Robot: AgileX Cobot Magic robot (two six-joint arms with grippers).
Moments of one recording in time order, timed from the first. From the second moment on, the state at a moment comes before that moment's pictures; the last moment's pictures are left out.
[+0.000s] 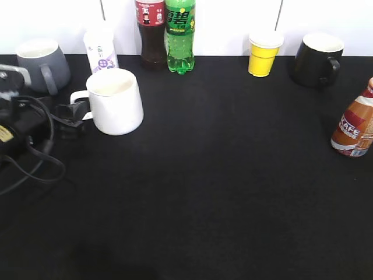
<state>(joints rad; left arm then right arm) -0.39 1.70 -0.45 -0.17 -0.88 0.01 0.06 -0.01 -0.50 -0.04 1.04 0.05</state>
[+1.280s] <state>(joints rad) -0.38 1.98 -0.56 -0.22 -1.17 0.01 0.06 -0.01 -0.50 -0.04 1.04 0.05</state>
